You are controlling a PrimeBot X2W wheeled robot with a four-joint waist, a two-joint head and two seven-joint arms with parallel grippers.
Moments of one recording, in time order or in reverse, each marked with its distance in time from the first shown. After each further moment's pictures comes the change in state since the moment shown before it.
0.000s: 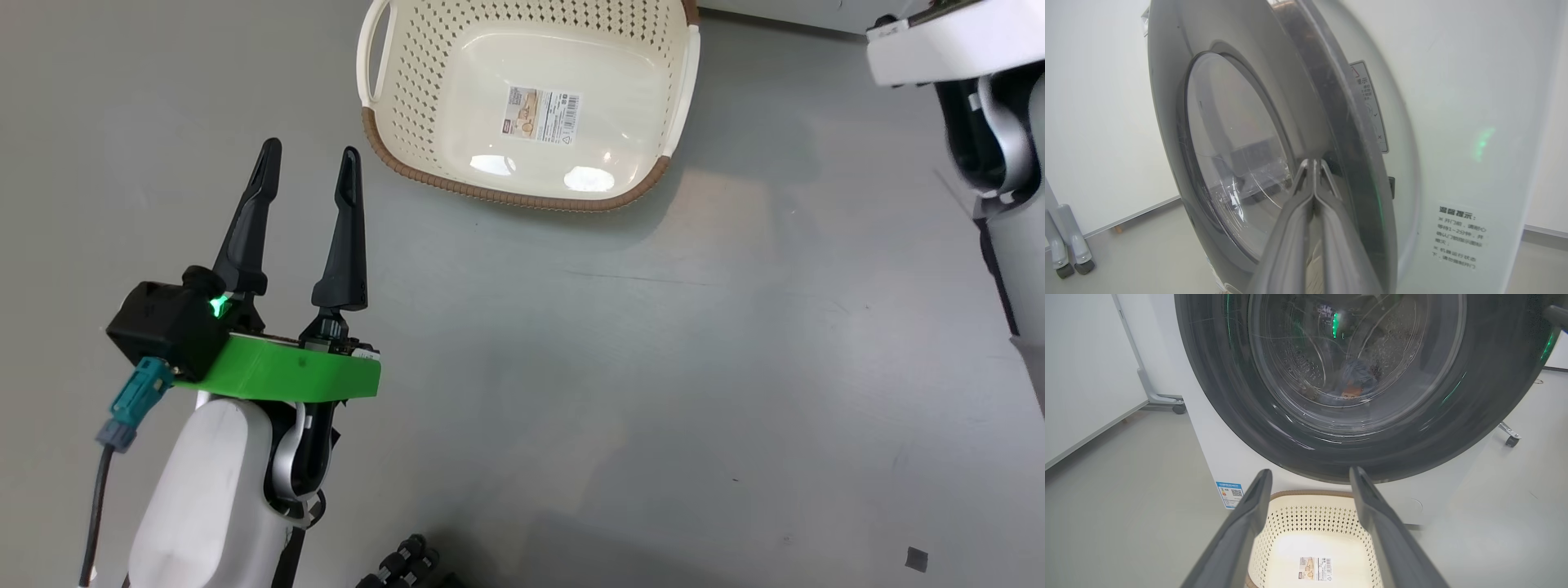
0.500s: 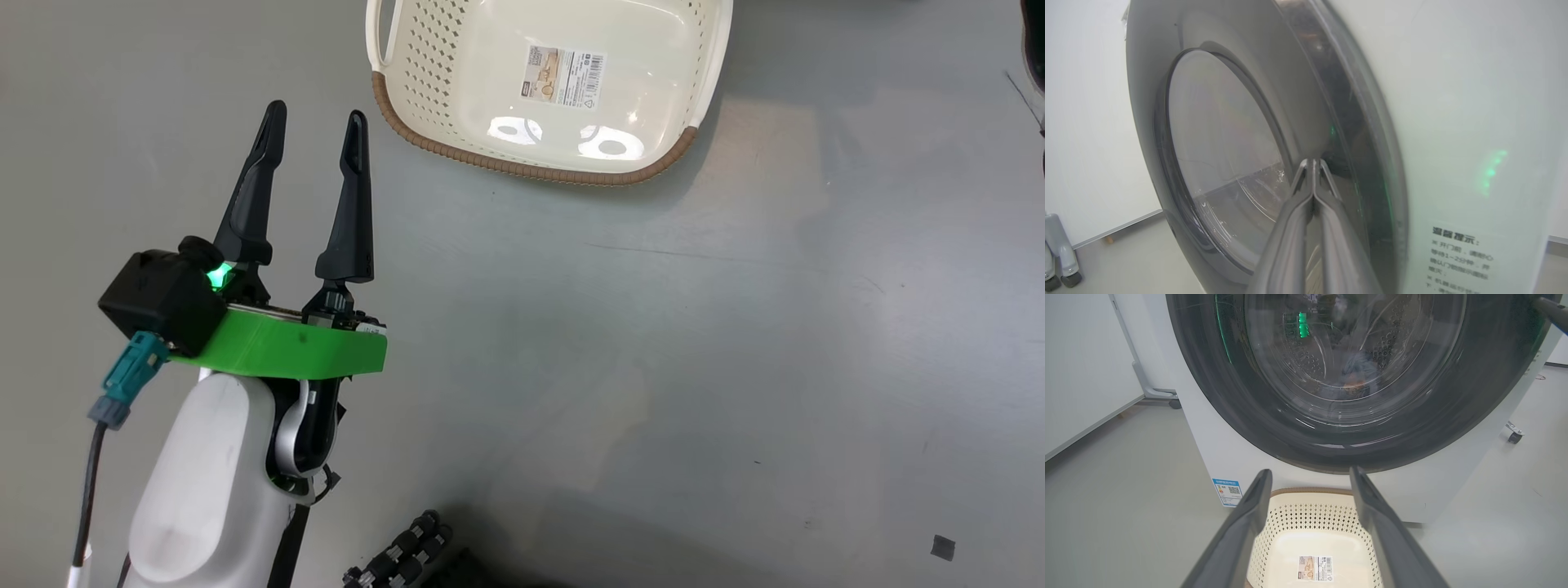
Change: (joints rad) left arm -0.061 -0.003 -0.023 -0.003 -0.040 0.000 0.000; right arm -0.164 -0.025 -0.032 0.095 -0.001 0.022 -0.010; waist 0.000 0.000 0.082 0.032
